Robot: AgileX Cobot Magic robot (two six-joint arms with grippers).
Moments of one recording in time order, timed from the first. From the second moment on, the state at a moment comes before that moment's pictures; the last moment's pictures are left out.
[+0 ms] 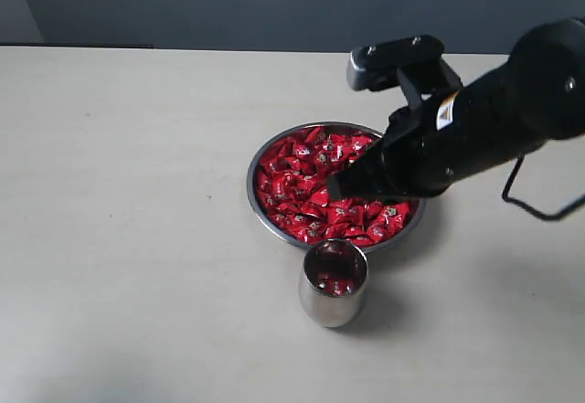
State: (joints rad) left arm 0.17 0.00 0.00 0.03 0.34 0.03; right arm 0.74 1.46 -0.87 0.21 0.53 -0.05
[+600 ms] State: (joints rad) left arm 0.17 0.00 0.00 0.03 0.34 0.03; right arm 0.89 1.50 -0.82 0.19 0.52 -0.05
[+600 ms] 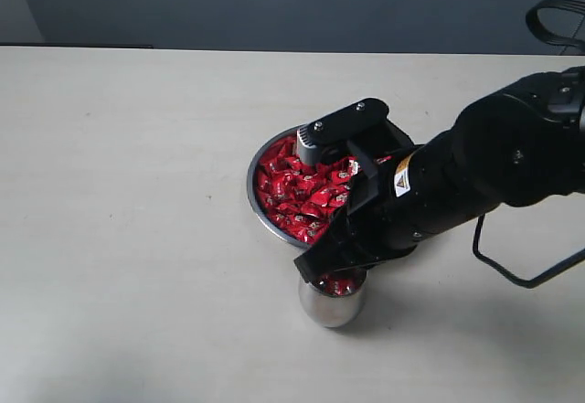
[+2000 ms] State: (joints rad) left arm 0.17 0.00 0.00 0.03 0.34 0.03; right arm 0.65 1.62 -1.11 0.12 0.50 -0.04
